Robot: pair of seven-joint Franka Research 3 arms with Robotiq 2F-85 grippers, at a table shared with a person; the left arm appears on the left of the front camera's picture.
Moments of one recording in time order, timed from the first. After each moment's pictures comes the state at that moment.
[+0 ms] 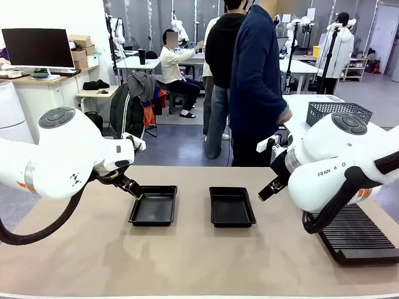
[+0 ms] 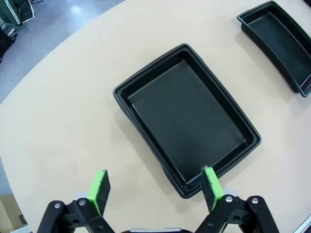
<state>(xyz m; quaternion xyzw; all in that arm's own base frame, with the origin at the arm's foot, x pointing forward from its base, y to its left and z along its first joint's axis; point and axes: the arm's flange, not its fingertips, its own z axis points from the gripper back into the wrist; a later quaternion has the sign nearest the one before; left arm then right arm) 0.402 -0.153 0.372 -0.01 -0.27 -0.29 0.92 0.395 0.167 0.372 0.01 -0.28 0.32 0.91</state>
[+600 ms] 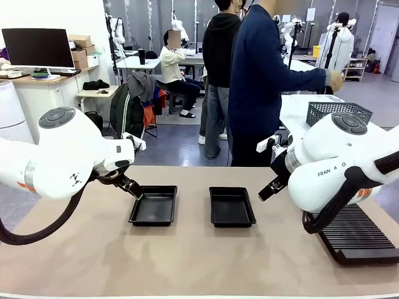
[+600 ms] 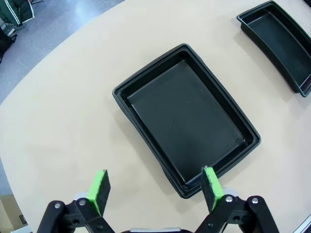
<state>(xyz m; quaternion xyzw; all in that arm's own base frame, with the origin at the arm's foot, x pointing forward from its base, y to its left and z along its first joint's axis) 0.401 -0.153 0.372 -0.01 -0.27 -0.30 0.92 0.395 0.167 0.372 0.01 -0.28 0.32 0.91</state>
